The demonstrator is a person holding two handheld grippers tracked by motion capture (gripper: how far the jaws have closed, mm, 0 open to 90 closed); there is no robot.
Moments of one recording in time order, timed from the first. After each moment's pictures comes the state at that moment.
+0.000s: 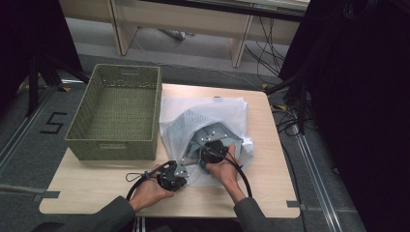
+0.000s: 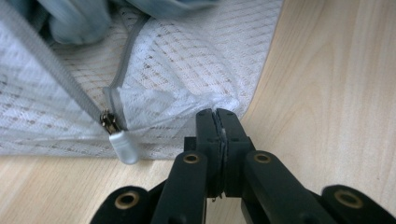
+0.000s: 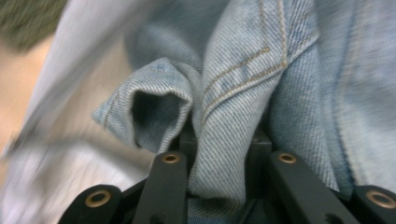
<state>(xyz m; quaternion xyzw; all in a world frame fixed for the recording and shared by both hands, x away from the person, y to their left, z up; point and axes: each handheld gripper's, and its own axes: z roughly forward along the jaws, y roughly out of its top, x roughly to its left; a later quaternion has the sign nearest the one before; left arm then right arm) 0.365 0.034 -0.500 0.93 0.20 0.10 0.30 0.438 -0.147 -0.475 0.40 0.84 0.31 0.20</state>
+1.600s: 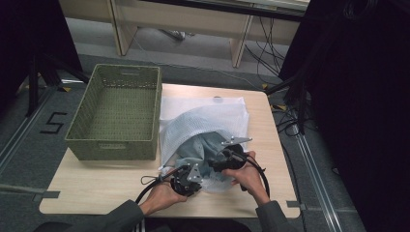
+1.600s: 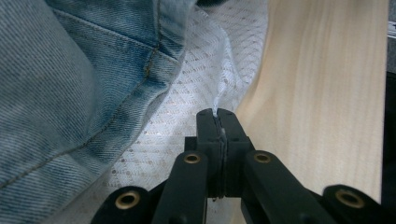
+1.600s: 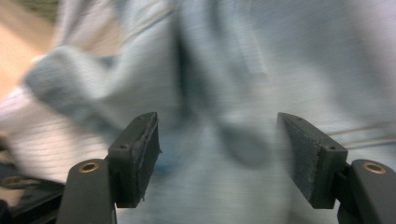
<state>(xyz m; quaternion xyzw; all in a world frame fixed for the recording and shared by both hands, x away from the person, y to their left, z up) 0.358 -0.003 -0.502 0.93 0.15 0.08 0.33 0.417 -0.203 -0.467 0.41 0.83 0.36 0.12</state>
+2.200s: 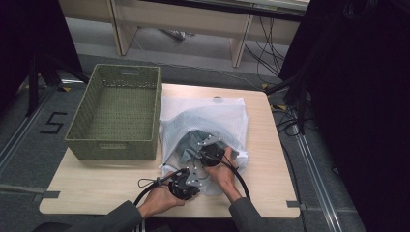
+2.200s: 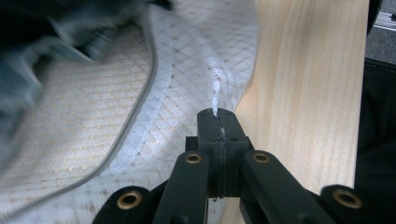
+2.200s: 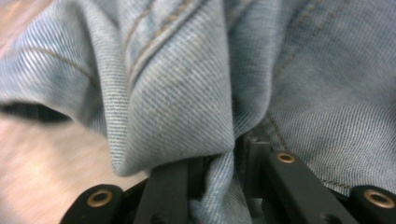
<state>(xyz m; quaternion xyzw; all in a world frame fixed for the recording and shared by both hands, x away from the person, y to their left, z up) 0.348 0.000 -0.502 0.93 0.16 0.07 0.33 0.438 -0.141 -0.498 0.40 0.85 0.27 0.21</state>
